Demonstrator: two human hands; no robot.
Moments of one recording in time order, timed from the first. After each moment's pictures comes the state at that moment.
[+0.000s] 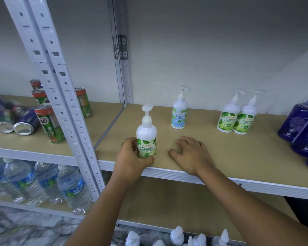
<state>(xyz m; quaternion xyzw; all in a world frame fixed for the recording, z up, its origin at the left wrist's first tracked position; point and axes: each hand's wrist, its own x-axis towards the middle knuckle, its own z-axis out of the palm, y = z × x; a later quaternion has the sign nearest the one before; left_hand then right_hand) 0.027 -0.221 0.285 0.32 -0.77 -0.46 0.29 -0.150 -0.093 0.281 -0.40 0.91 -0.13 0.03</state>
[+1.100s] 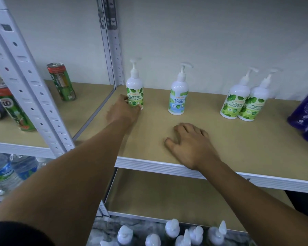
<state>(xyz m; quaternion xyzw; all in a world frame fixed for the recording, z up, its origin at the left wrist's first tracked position) -0.095 -0.333 0.286 0.45 -0.79 -0.32 0.27 -0.149 -0.096 0.279 -0.42 0.90 -0.12 0.00</state>
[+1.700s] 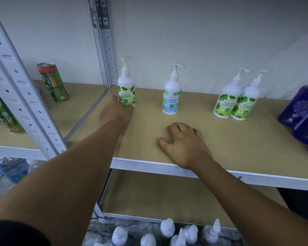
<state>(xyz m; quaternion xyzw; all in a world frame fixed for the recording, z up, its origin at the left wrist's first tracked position) -0.097 -0.329 0.287 0.47 -0.80 -0.27 0.25 -0.149 -0.094 0.278 -0.42 0.90 -0.13 -0.01</state>
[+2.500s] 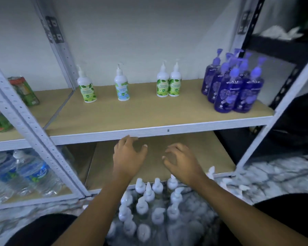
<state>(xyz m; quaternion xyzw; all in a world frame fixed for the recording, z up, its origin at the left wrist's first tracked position) 0.018 -0.039 0.249 0.30 -0.87 -0.32 0.20 -0.068 0.135 0.225 -0.34 0.88 -0.33 -0.01</state>
